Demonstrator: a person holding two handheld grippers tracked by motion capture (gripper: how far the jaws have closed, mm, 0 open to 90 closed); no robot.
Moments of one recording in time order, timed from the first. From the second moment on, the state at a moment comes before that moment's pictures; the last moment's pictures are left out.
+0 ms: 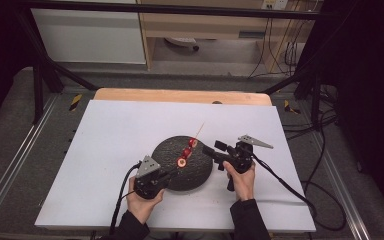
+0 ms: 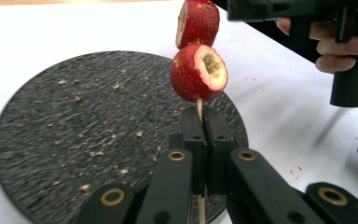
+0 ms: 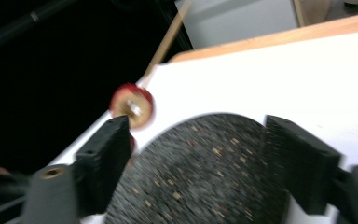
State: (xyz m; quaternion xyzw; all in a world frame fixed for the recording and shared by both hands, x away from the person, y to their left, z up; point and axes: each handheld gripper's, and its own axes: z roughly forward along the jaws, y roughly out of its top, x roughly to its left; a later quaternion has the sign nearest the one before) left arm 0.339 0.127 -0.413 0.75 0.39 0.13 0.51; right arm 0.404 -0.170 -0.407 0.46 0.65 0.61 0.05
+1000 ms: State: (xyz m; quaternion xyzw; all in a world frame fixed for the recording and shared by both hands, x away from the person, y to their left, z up) left arm 0.364 0.161 -0.390 0.80 0.37 0.12 0.45; right arm 0.378 -0.230 -0.444 0.40 0.79 0.45 0.11
